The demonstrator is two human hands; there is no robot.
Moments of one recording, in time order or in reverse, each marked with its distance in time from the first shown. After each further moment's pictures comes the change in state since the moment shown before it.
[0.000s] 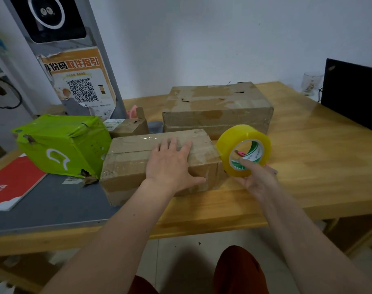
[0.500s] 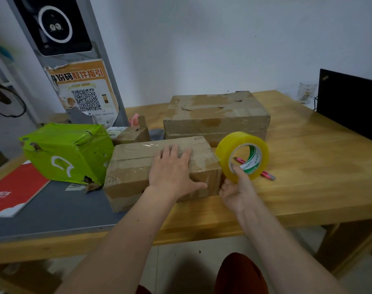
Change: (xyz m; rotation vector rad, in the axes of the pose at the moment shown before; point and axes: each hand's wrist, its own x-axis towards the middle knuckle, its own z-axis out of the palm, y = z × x) left_hand -0.003 0.004 -0.003 -0.035 0.006 -0.027; right_hand -0.024 0.031 0.033 0.229 -0.121 0.208
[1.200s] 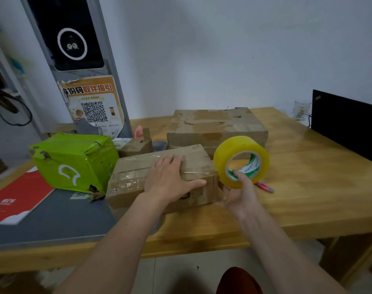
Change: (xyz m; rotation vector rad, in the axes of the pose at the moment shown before) left_hand -0.008 -0.024 -0.013 -0.334 0.029 -0.067; right_hand -0.027 -0.010 0.011 -0.035 -0.086 -0.077
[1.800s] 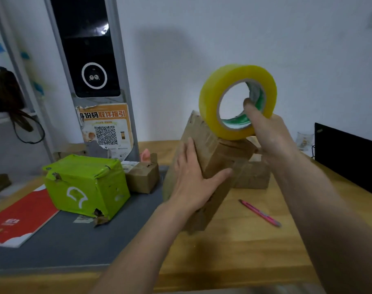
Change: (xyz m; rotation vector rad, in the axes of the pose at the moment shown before) left_hand 0.005 0.047 -0.052 -0.628 0.262 0.075; right_hand -0.080 -0.124 0.143 -0.829 0.012 -0.750
